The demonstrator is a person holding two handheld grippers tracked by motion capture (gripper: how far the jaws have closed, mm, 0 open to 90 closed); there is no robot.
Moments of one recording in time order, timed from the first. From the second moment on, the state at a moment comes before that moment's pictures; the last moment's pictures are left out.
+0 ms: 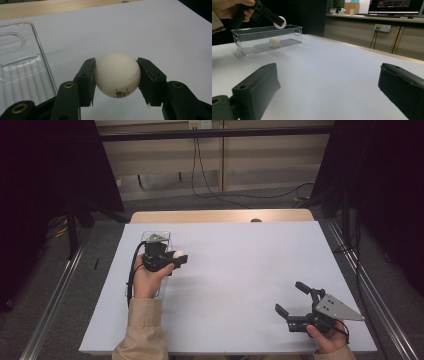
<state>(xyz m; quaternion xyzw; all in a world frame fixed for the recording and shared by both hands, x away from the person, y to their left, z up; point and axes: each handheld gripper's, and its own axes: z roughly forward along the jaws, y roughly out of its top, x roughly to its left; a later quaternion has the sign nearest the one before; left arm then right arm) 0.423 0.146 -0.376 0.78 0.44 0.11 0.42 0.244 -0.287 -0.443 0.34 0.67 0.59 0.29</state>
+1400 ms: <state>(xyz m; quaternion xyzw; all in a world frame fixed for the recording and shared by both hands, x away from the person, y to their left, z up) 0.418 0.196 -0.373 0.75 0.49 0.17 0.41 0.245 -0.287 -0.443 0.34 0.67 0.59 0.29</state>
